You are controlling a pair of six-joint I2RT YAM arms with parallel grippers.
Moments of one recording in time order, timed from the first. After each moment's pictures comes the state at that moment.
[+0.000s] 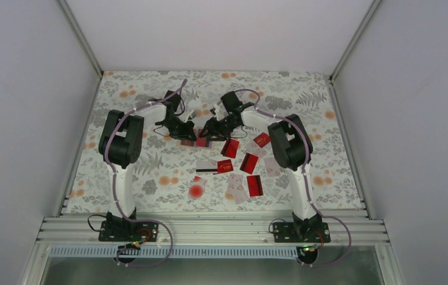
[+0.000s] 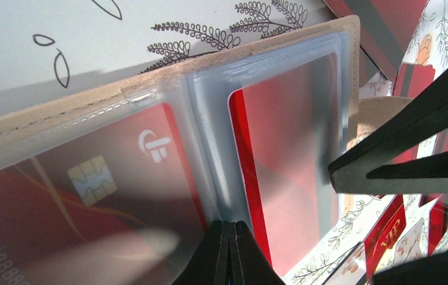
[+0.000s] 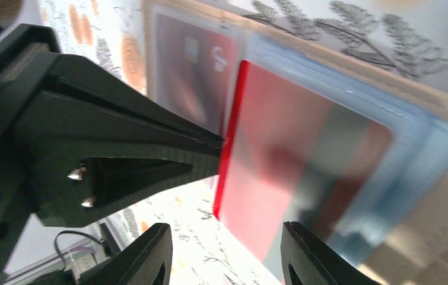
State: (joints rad) left arm -0.29 2.12 1.44 -0.72 0.60 -0.06; right arm 0.54 2.25 1.62 -0.51 -0.80 0.54
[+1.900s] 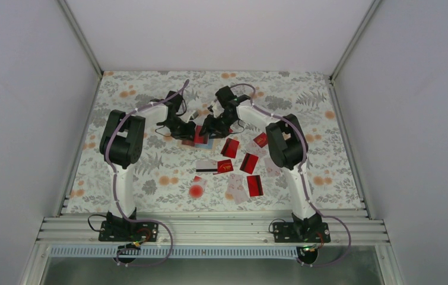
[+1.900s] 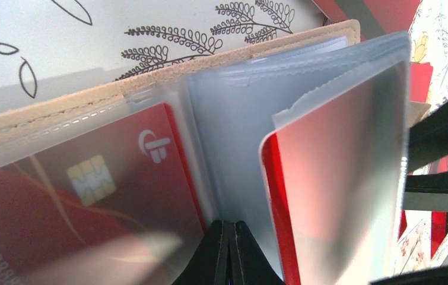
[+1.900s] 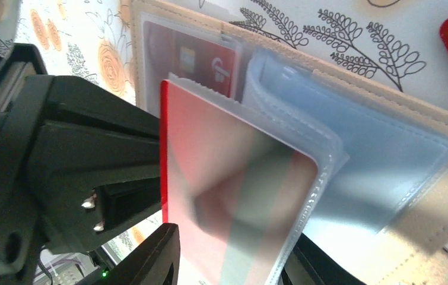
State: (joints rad) left arm -0.30 2.12 1.44 -0.71 0.60 -0.06; right arm 0.56 2.30 1.81 -0.76 -0.68 0.53
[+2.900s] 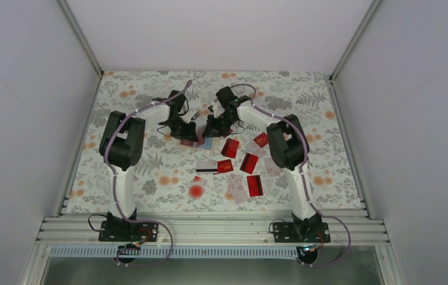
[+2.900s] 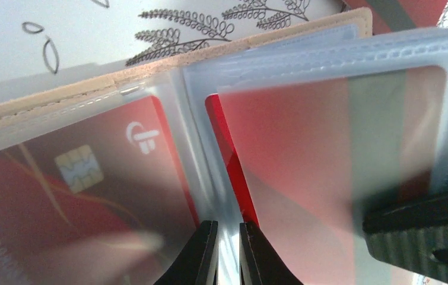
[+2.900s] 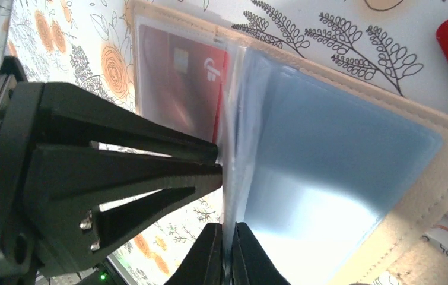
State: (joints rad) left arm -0.32 2.09 1.45 -0.75 0.51 -0.07; right arm 0.56 2.28 1.78 -0.73 -0.67 0.53
